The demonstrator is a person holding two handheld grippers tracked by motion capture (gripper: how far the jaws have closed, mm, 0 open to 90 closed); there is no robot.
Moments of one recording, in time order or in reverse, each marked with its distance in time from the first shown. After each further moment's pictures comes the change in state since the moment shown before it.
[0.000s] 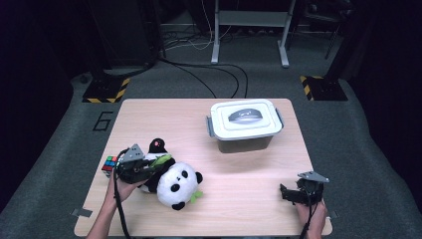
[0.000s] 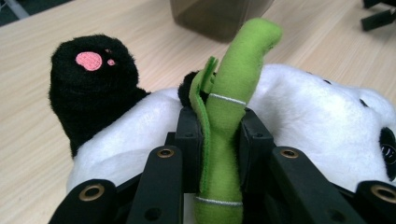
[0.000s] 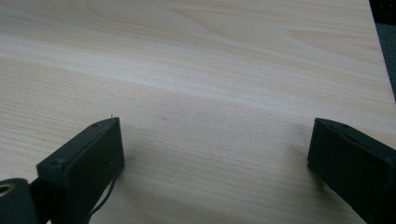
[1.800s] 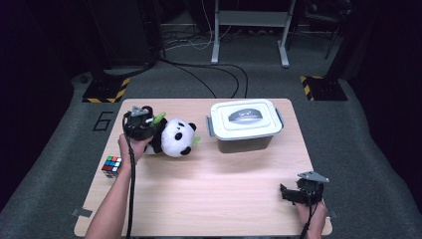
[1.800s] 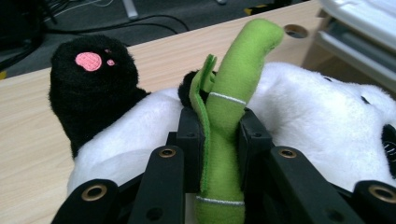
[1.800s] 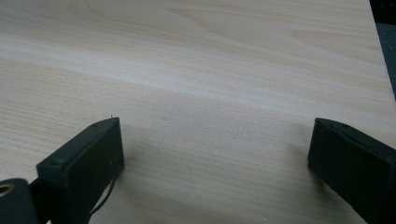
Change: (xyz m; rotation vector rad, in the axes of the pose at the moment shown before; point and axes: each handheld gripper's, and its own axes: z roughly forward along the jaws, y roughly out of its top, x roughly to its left) left arm 0.074 0.076 0.039 -0.042 0.310 -0.233; right arm 0.000 0.000 0.000 0.001 0.001 0.002
